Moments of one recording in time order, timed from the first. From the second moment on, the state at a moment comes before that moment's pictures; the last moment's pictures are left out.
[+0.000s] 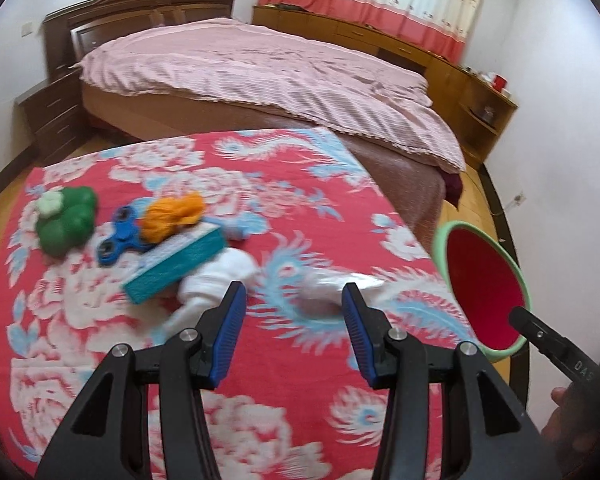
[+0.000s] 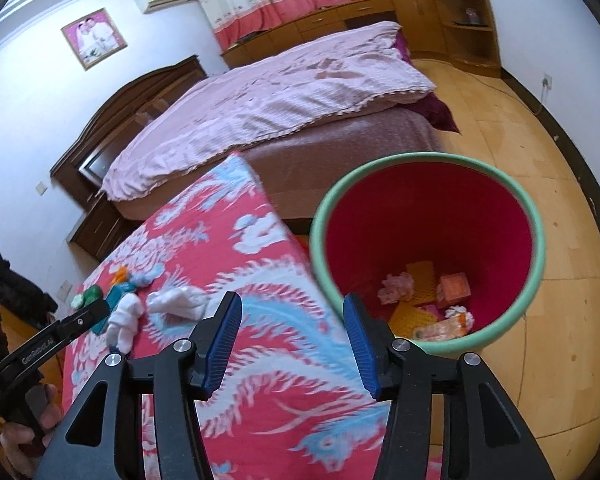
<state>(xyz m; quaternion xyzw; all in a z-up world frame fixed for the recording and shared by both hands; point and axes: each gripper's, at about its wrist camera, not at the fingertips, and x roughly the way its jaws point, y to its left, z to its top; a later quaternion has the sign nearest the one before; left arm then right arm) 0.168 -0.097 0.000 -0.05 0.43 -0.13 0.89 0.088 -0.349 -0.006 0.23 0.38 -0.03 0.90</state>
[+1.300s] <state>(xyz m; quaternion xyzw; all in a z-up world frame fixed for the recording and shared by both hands) 0.233 -0.027 -0.054 0.01 0.45 -0.07 0.89 0.173 -0.260 -0.038 0.16 0.45 0.05 0.88</state>
